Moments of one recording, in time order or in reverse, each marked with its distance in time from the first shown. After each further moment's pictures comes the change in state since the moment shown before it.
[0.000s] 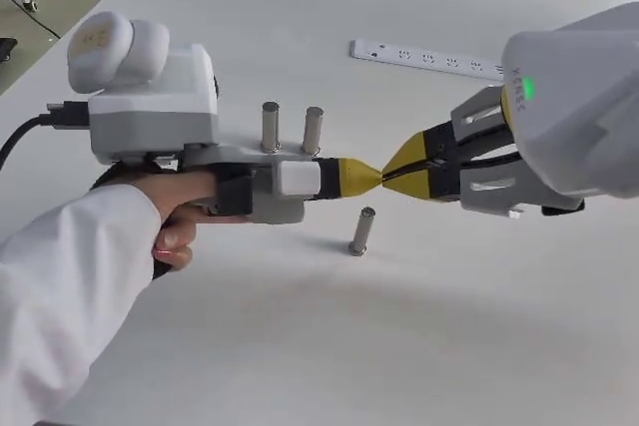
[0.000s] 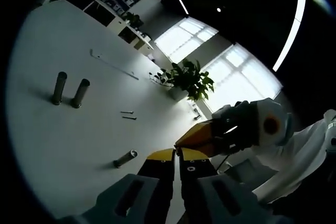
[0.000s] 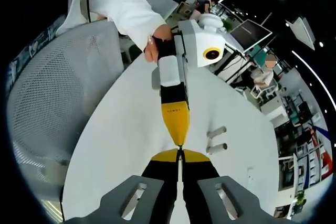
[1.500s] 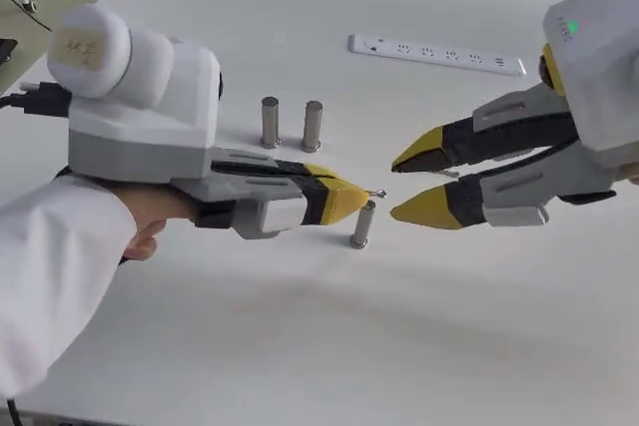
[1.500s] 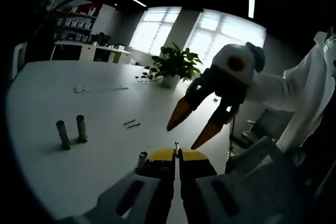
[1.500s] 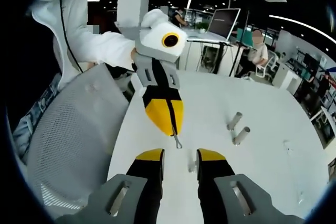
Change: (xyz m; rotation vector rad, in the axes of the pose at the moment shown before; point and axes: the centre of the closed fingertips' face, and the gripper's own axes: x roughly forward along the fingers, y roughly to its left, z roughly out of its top) left arm -0.012 -0.010 -0.016 0.535 0.112 0.016; right arm -0.006 0.017 -0.002 0.460 -0.180 0.151
